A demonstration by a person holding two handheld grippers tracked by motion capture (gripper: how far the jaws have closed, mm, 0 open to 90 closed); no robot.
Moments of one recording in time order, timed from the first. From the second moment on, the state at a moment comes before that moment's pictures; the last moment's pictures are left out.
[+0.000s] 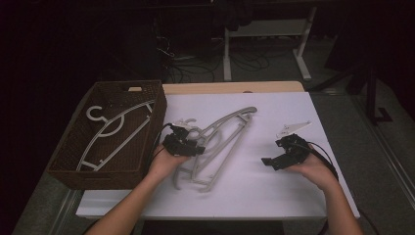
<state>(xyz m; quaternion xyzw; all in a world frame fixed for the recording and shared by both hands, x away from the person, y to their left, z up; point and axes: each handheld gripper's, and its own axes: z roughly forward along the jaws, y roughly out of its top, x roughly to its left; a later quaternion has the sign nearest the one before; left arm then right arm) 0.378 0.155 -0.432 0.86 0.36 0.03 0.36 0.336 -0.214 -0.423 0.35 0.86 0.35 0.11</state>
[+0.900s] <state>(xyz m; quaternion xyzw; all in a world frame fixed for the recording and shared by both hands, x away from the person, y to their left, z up) 0.385 0.157 -0.441 0.85 0.40 0.05 0.34 0.336 -0.212 -0.426 0.35 0.86 0.34 0.10</state>
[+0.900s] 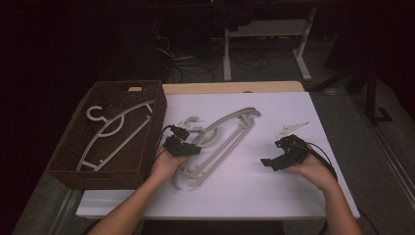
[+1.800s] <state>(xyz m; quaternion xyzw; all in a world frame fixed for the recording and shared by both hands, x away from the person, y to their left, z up) 0.384 0.178 -0.330 0.83 0.37 0.08 0.41 0.336 -0.208 -0.427 0.35 0.87 0.35 0.10</state>
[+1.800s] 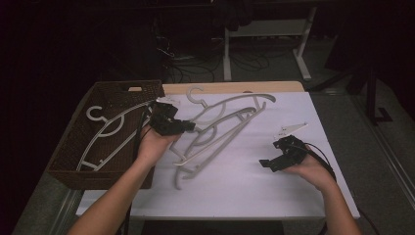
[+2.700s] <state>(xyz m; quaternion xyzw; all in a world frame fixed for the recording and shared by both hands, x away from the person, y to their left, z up) 0.389 0.403 -0.269 0.79 0.44 0.19 0.38 0.338 -0.210 -0.428 0.36 0.86 0.35 0.10</state>
